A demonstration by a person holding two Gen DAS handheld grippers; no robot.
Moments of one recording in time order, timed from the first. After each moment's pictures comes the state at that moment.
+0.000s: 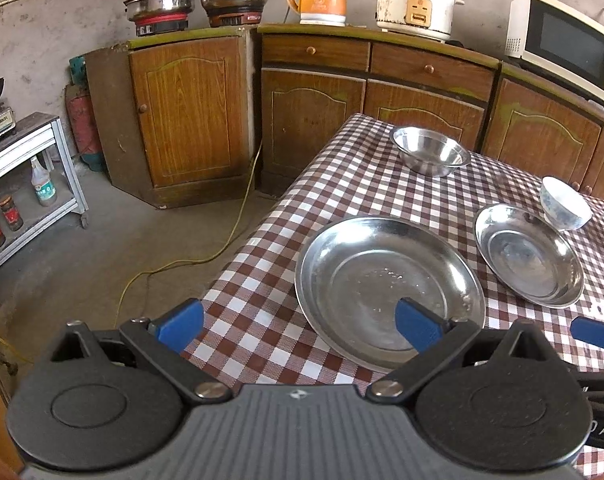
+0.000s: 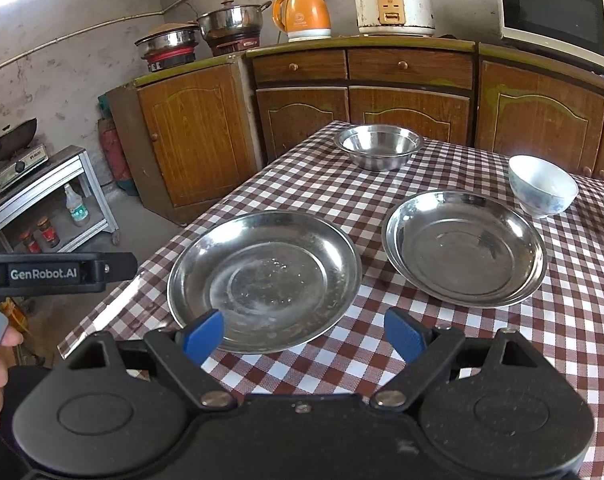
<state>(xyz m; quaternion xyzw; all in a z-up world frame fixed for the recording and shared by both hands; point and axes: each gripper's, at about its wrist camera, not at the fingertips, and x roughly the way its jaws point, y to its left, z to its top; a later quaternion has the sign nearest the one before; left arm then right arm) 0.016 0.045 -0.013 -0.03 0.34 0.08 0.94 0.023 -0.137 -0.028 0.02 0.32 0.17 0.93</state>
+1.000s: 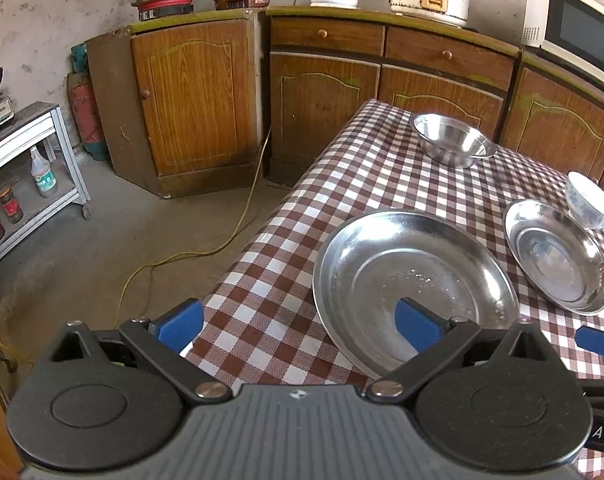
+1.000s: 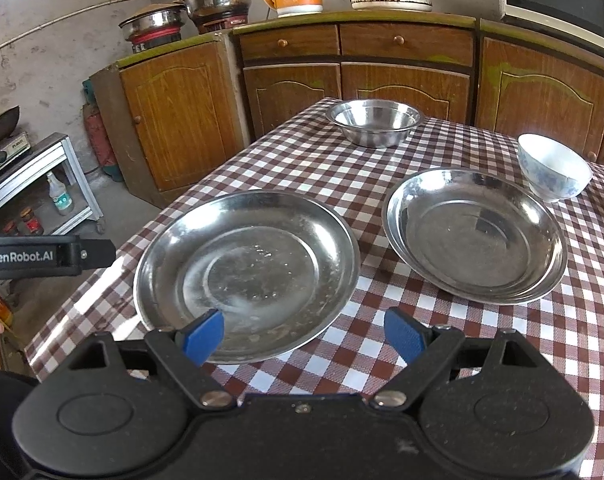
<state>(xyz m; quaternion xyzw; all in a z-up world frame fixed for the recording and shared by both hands) 0.047 0.061 -0.031 -0.03 0.36 0.09 0.93 0.061 -0.125 -0.058 0.01 0.34 0.16 0.93</state>
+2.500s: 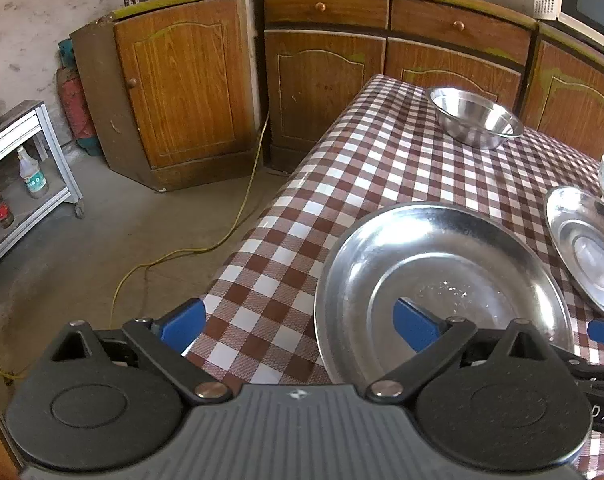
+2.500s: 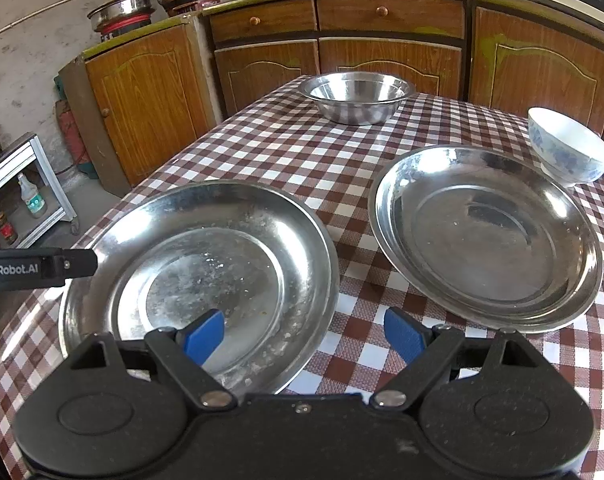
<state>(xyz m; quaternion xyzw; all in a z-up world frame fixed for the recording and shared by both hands) 0.102 0.063 -0.061 -0.02 0.38 0.10 0.92 0.126 -0.120 -0.096 0.02 0.37 0.13 0.92</state>
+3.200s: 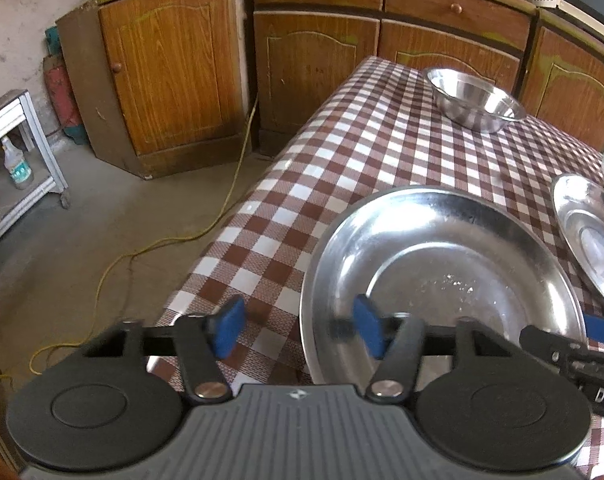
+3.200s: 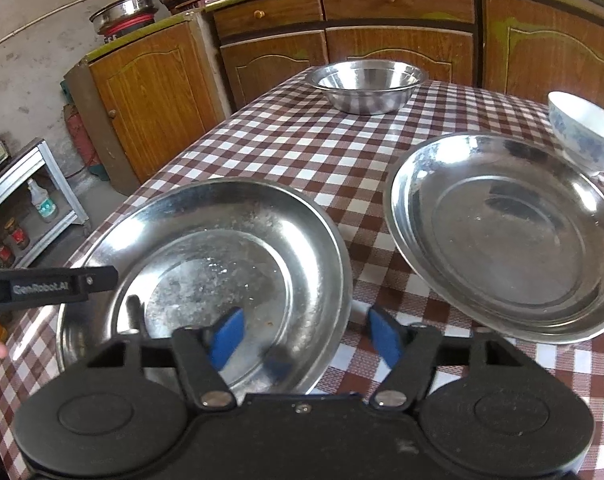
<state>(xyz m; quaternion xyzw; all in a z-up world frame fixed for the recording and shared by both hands) 0.123 0.063 -0.083 -0.03 0.40 0.09 0.91 0.146 -0.120 -0.107 0.04 0.38 0.16 0.91</state>
